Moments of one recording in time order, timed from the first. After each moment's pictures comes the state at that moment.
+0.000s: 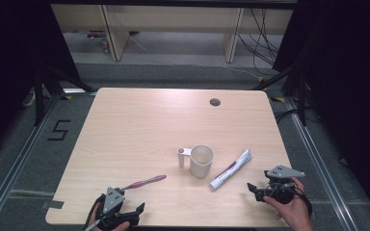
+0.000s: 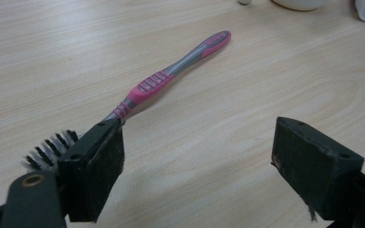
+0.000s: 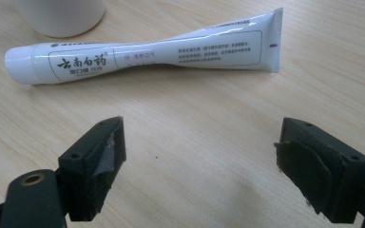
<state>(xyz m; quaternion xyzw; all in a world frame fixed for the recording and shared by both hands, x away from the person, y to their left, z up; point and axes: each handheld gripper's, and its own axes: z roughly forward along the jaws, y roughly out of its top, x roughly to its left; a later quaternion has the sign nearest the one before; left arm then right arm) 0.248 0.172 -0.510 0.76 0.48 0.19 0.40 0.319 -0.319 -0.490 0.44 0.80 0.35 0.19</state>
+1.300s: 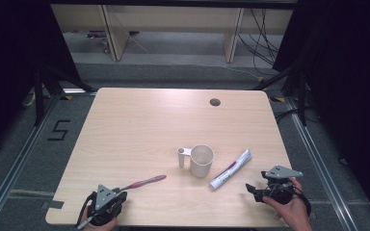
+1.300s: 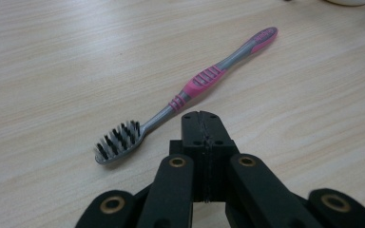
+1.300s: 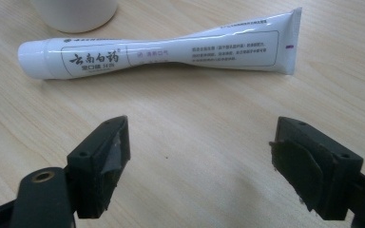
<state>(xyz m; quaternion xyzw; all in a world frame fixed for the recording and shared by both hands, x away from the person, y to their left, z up) 0.257 0.195 -0.511 0.76 0.49 0.22 0.37 0.320 -0.317 -0.491 0.43 0.81 0.35 0.17</state>
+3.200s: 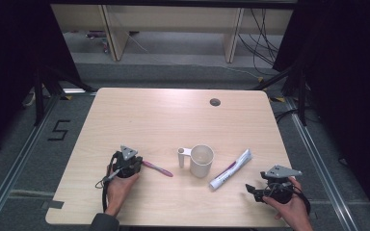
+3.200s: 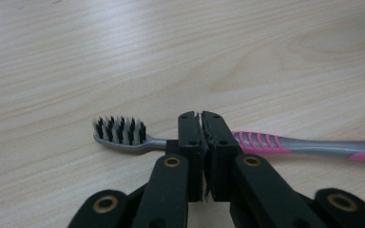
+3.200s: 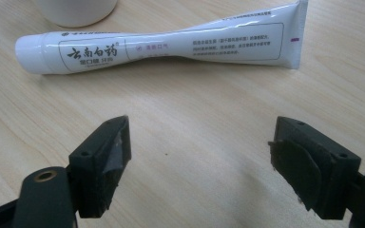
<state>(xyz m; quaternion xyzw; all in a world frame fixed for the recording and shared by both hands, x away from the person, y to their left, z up) 0.381 0.159 -0.513 0.75 0.52 0.23 0.34 0.322 -0.318 -0.494 0.44 0.82 0.34 0.16</state>
